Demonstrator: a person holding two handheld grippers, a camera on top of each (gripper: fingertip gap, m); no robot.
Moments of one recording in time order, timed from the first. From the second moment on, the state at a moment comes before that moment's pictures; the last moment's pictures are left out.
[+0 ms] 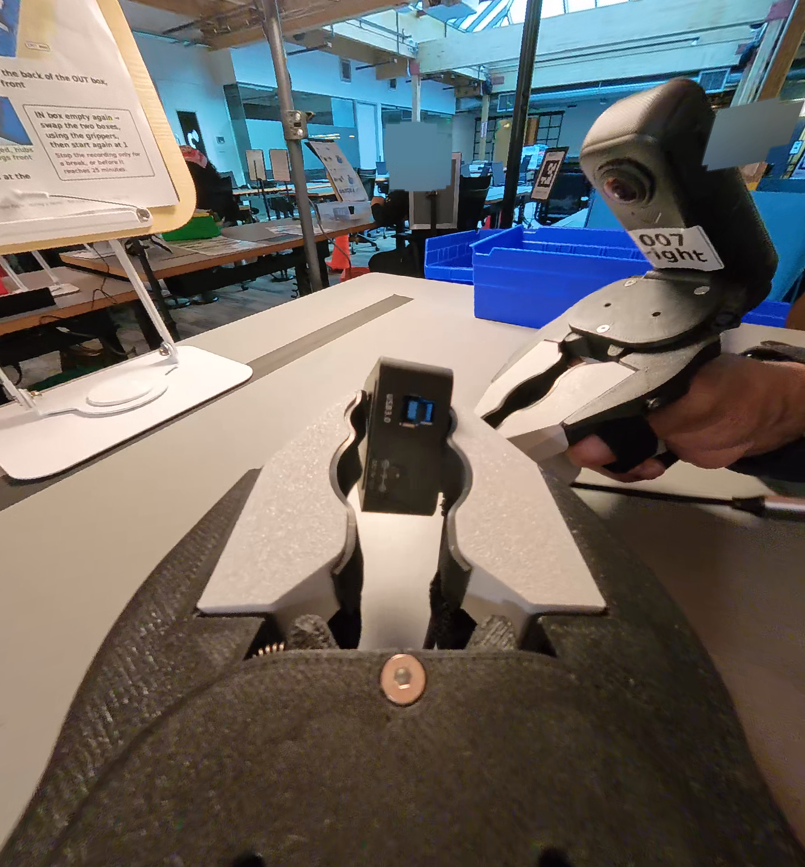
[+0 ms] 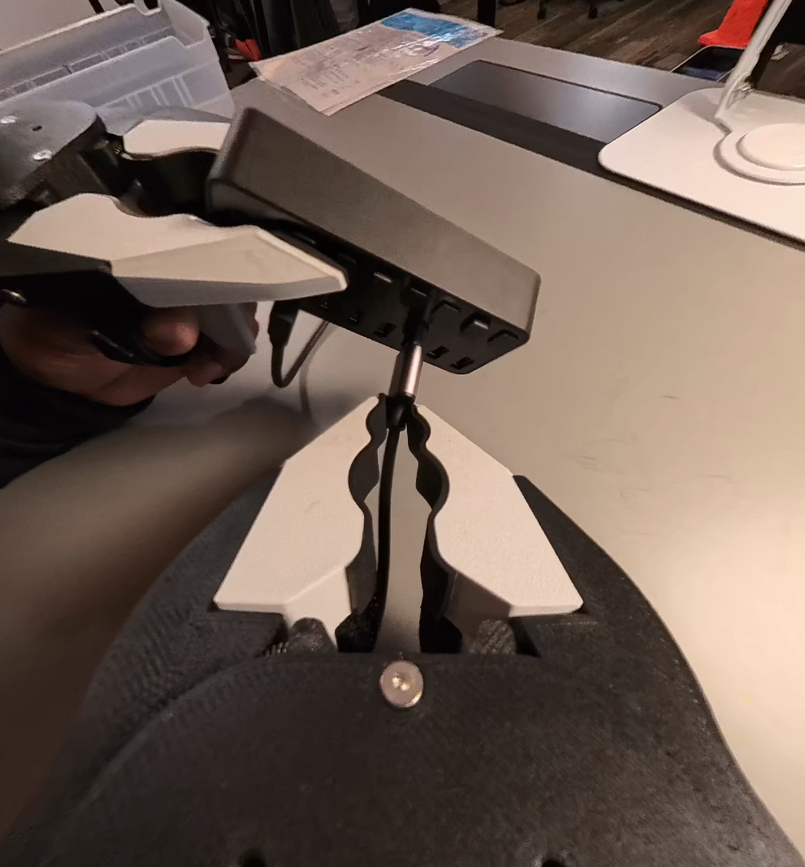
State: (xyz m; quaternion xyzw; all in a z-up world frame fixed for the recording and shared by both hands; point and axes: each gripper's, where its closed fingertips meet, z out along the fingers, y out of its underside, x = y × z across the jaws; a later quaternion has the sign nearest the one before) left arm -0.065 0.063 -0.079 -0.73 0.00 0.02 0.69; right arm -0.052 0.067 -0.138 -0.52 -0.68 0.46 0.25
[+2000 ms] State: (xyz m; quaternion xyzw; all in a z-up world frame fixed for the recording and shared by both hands) left arm -0.083 0.065 -0.089 -0.75 0.04 0.24 0.62; right arm -0.053 0.063 -0.092 -0.41 -0.68 0.43 0.42
